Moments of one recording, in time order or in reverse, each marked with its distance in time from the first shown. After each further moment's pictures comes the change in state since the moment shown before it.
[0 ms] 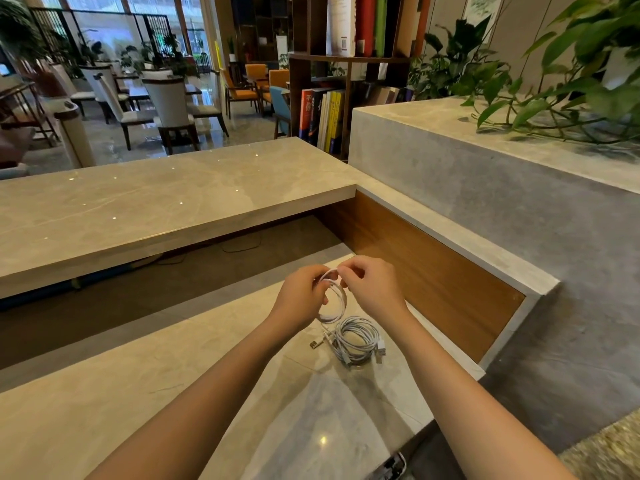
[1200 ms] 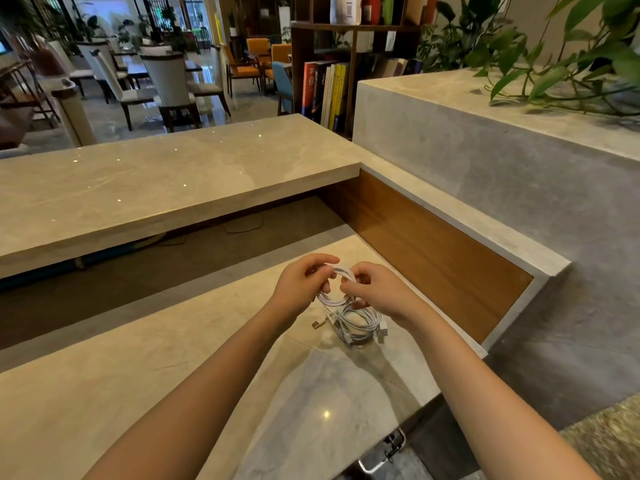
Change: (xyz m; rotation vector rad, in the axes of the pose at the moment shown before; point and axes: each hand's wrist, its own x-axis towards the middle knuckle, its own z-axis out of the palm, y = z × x) left_hand -0.006 -0.024 0.013 -0.411 -0.017 -0.090; right_hand -0.009 0.032 0.000 0.204 -0.359 0.218
